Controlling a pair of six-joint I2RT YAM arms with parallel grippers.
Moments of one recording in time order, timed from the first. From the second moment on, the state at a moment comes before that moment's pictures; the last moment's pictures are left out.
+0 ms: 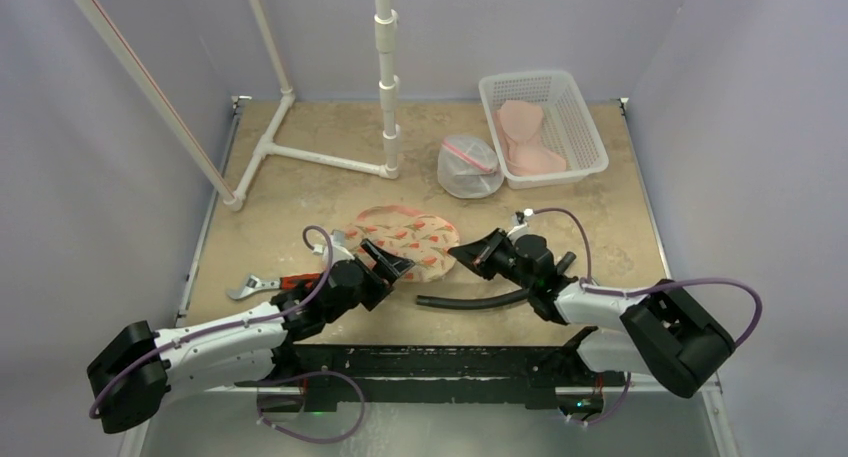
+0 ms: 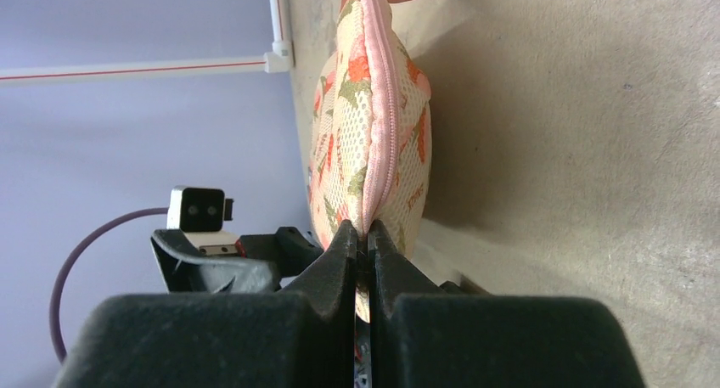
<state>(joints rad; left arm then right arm) -0.96 0.88 0.28 0.08 -0.29 -1.49 0.63 1.26 0.23 0.70 -0.17 1.37</state>
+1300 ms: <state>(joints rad) -1.33 1.11 0.82 -0.46 -0.65 -0.29 0.38 1.12 0.34 0.34 -0.44 1.13</state>
